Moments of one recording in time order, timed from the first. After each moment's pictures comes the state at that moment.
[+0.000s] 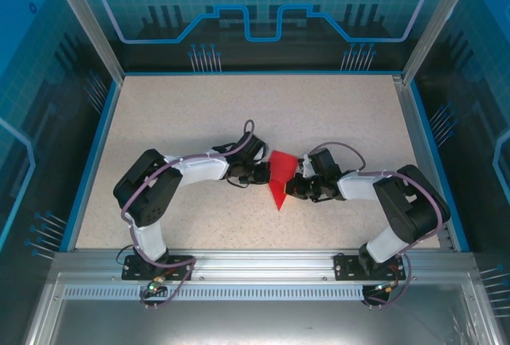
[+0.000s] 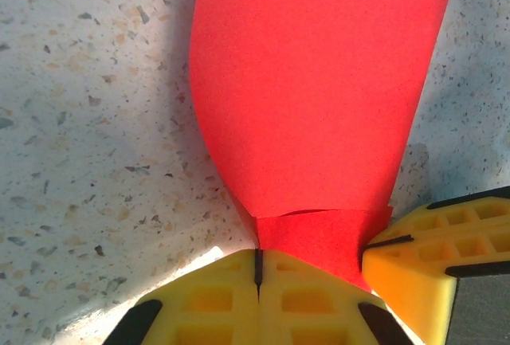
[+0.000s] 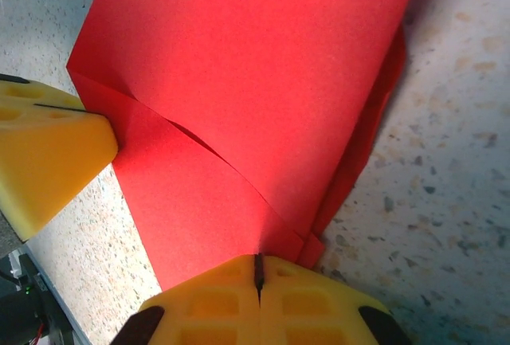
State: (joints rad) left arm -0.67 1.82 1.05 -0.27 0.26 -0.62; right arm 0.46 1.58 0.55 0.05 -0.51 0.72
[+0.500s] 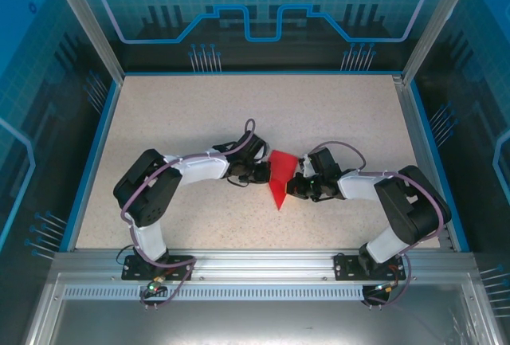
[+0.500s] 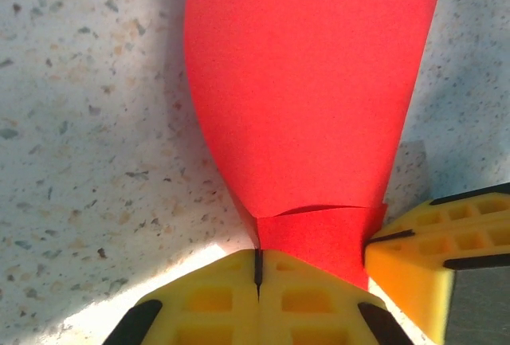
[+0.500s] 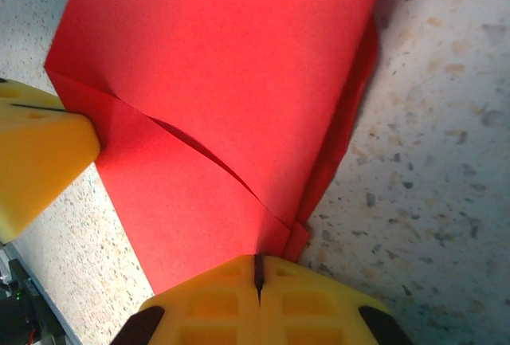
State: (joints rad) left arm -0.67 1.82 1.07 -0.29 0.26 -0.61; right arm 0.46 1.57 0.56 0.01 -0.49 0.71
